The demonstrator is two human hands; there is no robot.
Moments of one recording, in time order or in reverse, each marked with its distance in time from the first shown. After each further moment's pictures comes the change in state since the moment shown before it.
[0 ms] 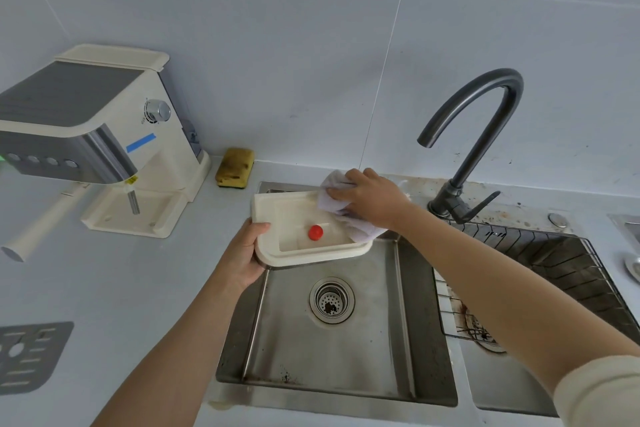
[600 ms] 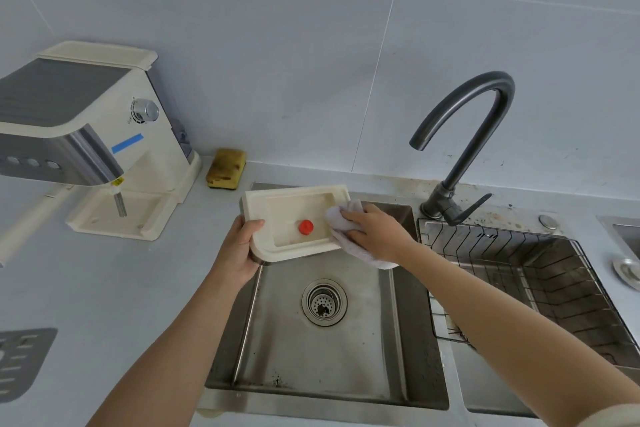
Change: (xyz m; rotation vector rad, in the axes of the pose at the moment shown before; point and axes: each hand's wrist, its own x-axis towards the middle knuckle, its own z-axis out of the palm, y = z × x) left_hand 0.013 -0.003 0.002 -0.013 0.127 0.045; right_hand -0.035 0.003 0.038 0.343 -0.316 0.365
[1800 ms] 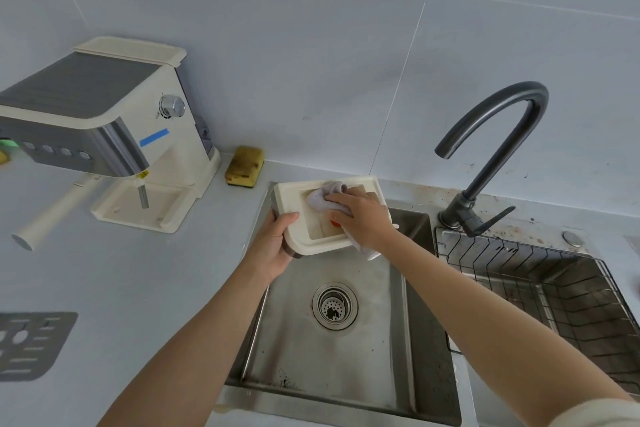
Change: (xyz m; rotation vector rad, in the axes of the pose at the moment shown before) left_hand 0.000 -0.001 0.030 -0.060 -0.110 0.015; right_hand 0.022 -0.056 -0.015 0.219 0.153 0.050
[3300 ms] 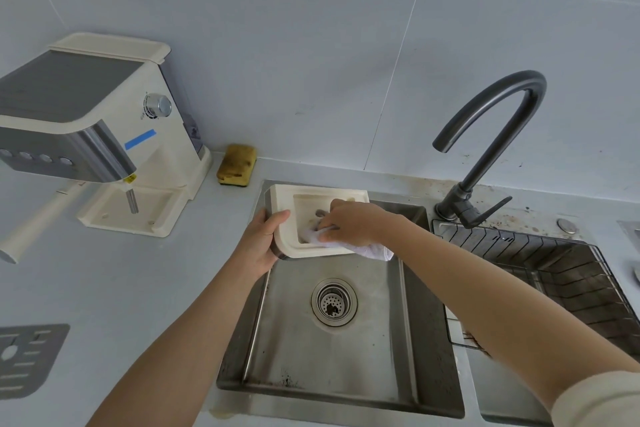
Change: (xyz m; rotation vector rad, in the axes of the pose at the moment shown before) left_hand 0.007 0.010 -0.015 0.164 0.150 -0.114; right_hand -0.003 -0.009 -0.014 -0.134 -0.454 -0.125
